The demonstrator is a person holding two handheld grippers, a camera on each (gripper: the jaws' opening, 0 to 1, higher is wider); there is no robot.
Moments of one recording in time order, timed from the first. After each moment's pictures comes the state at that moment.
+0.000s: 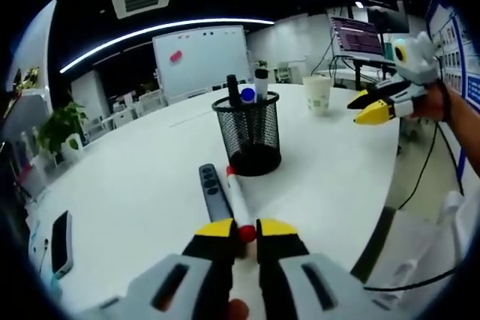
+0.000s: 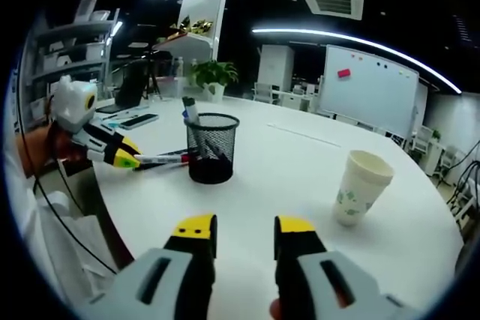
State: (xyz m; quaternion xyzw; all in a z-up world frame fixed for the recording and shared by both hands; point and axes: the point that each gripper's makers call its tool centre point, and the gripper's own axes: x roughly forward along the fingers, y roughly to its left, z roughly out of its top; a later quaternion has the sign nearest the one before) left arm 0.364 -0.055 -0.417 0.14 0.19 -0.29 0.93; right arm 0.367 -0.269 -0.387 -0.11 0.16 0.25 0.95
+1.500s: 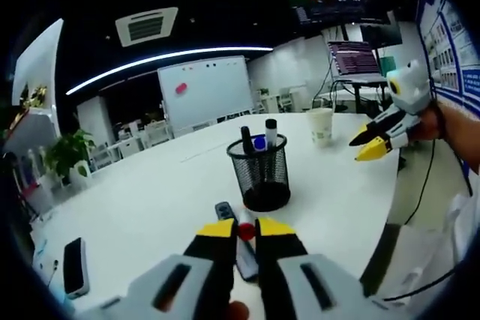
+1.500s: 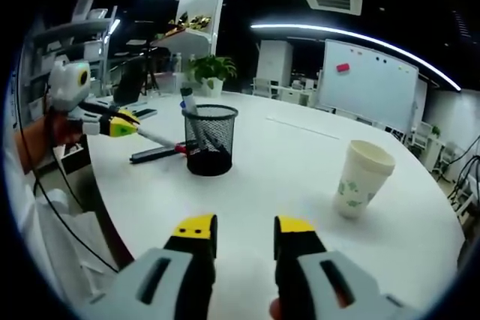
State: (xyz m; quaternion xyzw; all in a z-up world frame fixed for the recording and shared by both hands) left arm 0.376 -0.044 -0.370 0.13 0.10 -0.29 0.94; right arm 0.367 -0.272 -0.398 -0.11 0.17 0.25 0.95
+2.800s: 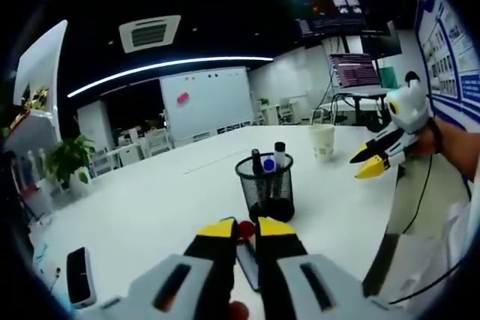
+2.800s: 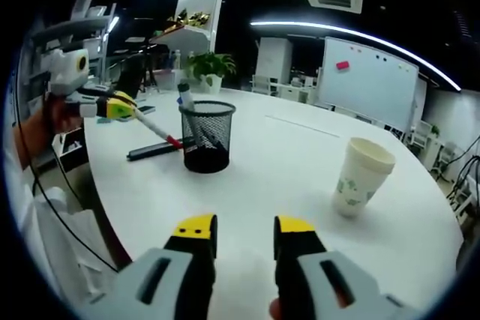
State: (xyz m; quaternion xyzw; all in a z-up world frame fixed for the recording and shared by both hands) left arm 0.373 -0.048 -0.344 0.13 0.08 -0.30 0.94; right arm 0.370 -0.275 -0.401 -0.12 0.18 0.24 0.95
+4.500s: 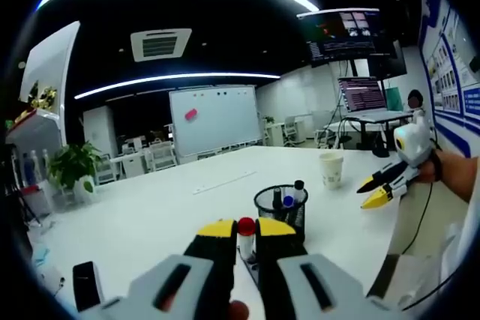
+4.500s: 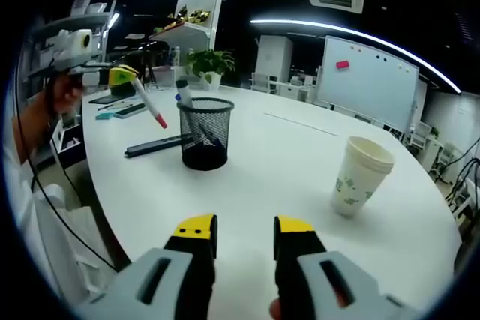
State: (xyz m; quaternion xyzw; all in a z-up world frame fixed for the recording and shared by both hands) left arm 0.386 -0.031 -0.296 0.09 0.03 -0.29 0.95; right arm 0.370 -0.276 -0.404 -0.13 0.18 0.24 0.94
